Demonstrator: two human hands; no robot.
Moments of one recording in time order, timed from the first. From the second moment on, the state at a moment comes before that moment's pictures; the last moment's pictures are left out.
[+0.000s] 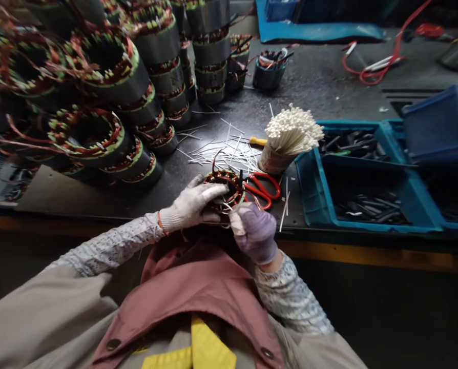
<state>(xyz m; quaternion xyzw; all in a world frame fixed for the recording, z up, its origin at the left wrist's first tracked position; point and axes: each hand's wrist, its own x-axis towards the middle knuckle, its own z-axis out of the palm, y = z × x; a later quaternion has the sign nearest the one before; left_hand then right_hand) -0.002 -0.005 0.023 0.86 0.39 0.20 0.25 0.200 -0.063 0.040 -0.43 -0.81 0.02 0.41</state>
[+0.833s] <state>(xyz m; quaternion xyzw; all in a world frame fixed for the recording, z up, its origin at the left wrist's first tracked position) 0.003 0.013 0.031 0.92 0.35 0.09 0.16 0.155 -0.009 0.082 -0.45 -0.37 0.58 0.57</state>
